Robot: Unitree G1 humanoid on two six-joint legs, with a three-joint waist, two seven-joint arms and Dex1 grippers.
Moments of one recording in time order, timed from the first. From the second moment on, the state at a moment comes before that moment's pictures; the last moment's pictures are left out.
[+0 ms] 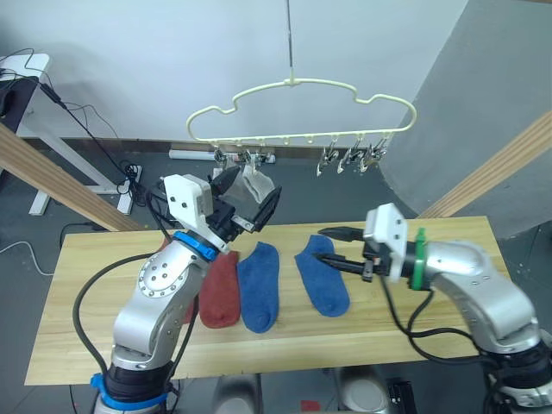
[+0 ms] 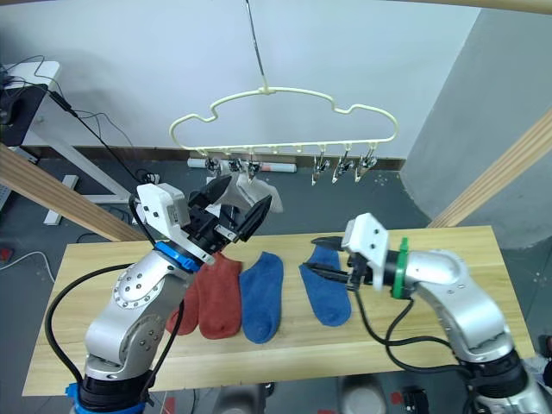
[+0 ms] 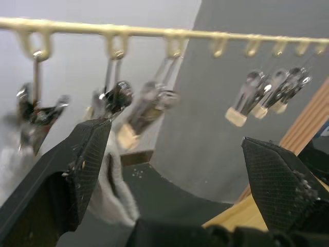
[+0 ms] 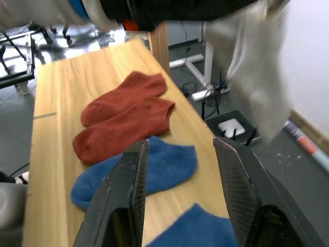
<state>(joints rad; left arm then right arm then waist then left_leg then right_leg) -0.19 0.32 -0.01 -0.51 -0.39 0.31 -0.29 -0.29 -0.63 0.05 -0.60 0.47 0.62 0.87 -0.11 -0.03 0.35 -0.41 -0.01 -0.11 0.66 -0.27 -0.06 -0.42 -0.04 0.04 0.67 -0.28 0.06</state>
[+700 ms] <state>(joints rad) -0.21 0.18 -0.08 -0.34 -0.16 0.12 -0.26 -0.32 -0.74 -0.09 -0.65 0.62 0.75 0.80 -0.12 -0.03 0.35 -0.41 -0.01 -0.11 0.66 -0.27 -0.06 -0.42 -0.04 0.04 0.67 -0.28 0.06</state>
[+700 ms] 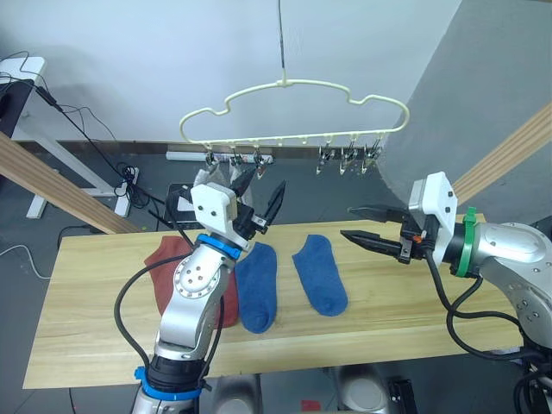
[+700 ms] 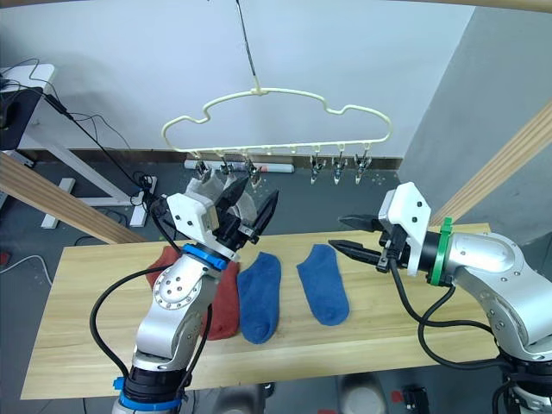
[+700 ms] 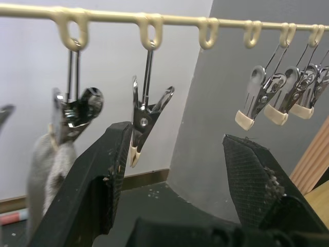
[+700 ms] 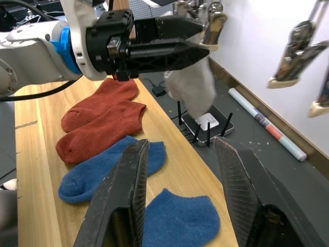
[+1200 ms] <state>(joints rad) -0.29 0.15 -0.06 -0.25 -0.13 0.05 -0.24 -0.32 -0.75 -0.09 -0.65 0.64 0.75 0.78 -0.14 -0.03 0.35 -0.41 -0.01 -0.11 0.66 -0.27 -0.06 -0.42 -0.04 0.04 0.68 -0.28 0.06</state>
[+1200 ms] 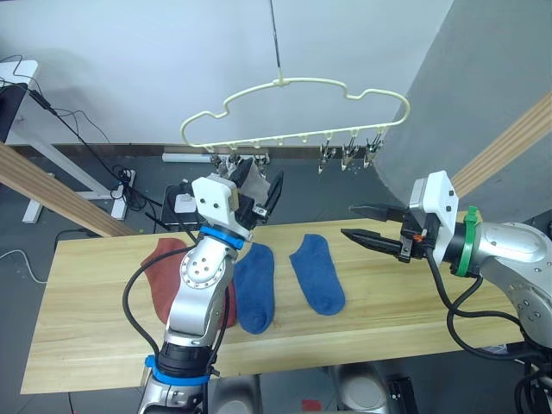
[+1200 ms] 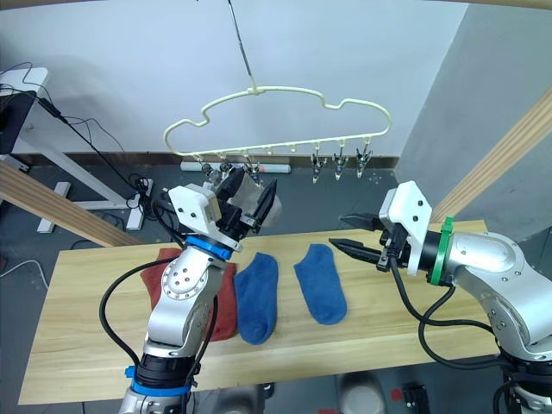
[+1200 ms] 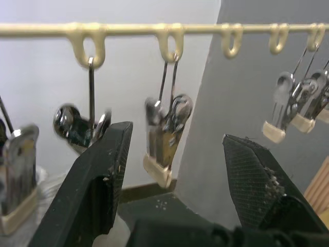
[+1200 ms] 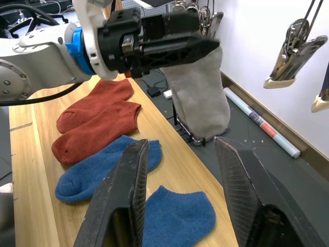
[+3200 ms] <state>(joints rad) -0.29 0.09 -0.08 -0.30 0.02 0.08 -0.10 -0.33 -0.80 -0.10 -0.62 0.74 0.77 0.78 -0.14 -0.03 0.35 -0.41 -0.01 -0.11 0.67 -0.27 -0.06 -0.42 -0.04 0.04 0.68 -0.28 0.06</state>
